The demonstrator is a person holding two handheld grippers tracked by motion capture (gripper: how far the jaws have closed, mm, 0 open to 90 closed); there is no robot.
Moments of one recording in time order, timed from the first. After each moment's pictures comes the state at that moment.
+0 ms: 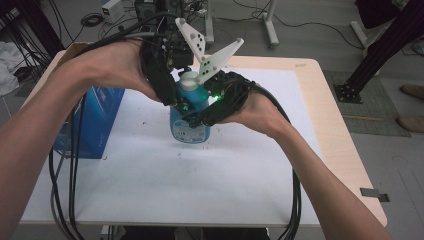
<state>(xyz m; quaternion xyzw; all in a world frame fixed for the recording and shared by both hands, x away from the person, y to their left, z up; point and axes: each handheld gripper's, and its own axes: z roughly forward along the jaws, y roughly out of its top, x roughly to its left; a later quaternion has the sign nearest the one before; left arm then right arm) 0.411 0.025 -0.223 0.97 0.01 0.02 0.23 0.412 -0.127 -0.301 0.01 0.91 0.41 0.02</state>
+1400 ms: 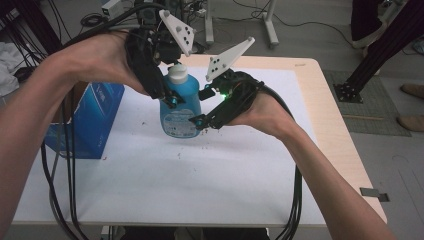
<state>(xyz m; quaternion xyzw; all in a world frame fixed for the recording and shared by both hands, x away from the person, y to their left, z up) 0.411 0.044 -0.209 0.97 0.01 0.04 0.22 0.411 -0.144 -0.298 0.05 0.91 0.41 0.02</state>
